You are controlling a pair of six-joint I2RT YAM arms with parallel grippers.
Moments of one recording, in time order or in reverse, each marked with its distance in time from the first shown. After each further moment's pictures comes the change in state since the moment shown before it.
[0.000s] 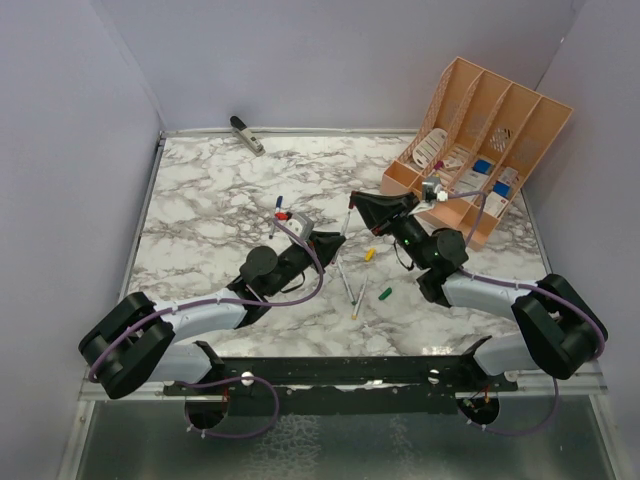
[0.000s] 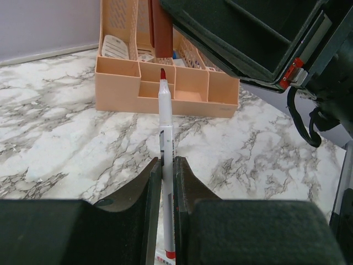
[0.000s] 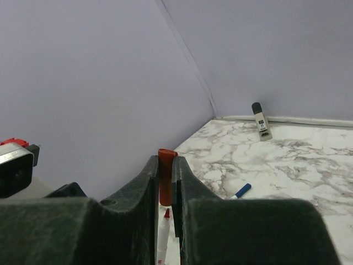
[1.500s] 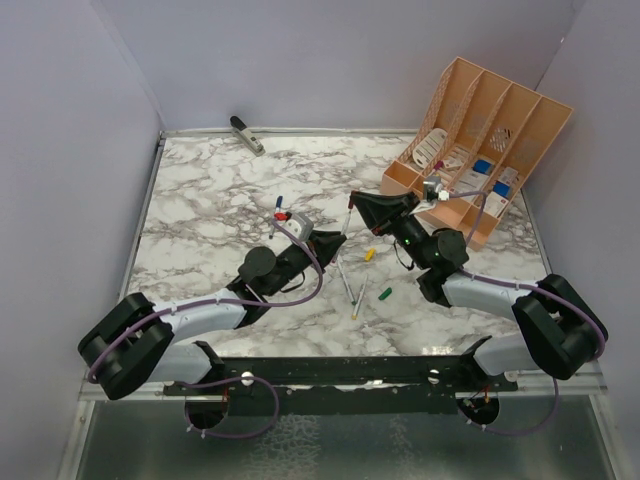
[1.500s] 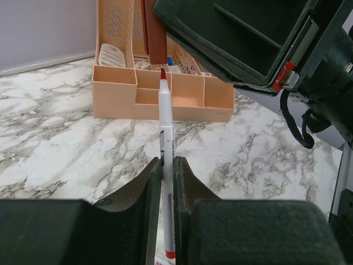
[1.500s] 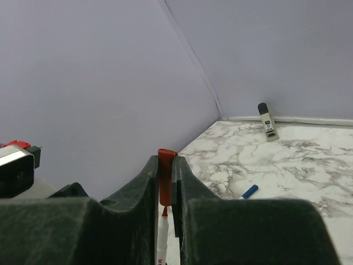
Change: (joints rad) left arm 0.000 -0.010 0.000 0.020 0.018 0.012; right arm 0.000 -0.002 0.001 0.007 0.000 0.028
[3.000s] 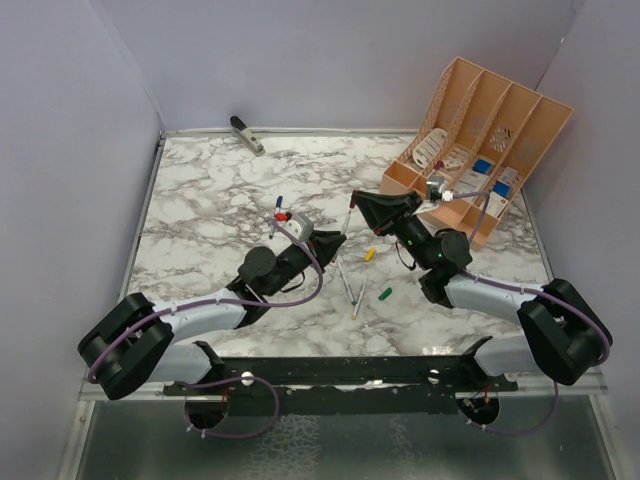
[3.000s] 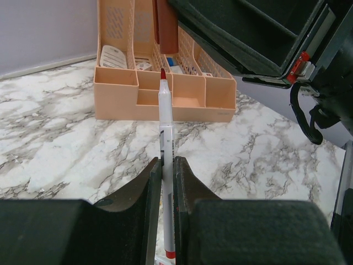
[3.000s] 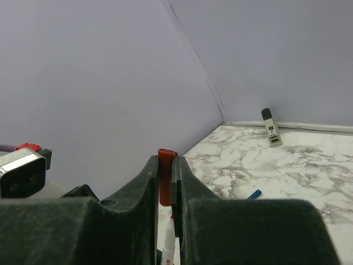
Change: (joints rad) left arm 0.000 0.004 0.000 0.004 0.000 0.014; right arm 0.000 -0.033 -0.002 -0.009 -0.011 0.000
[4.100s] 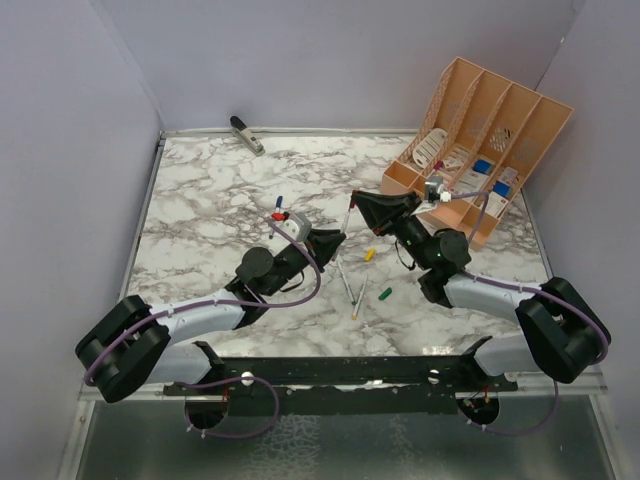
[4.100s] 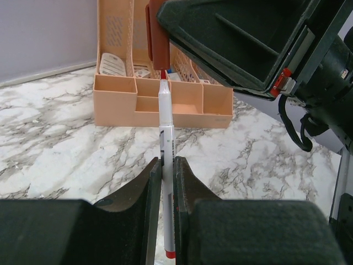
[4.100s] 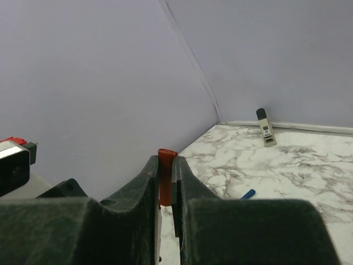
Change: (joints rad) left arm 0.000 -0.021 0.000 0.007 0.000 -0.005; right arm 0.000 0.011 0.000 0.003 0.004 -0.026
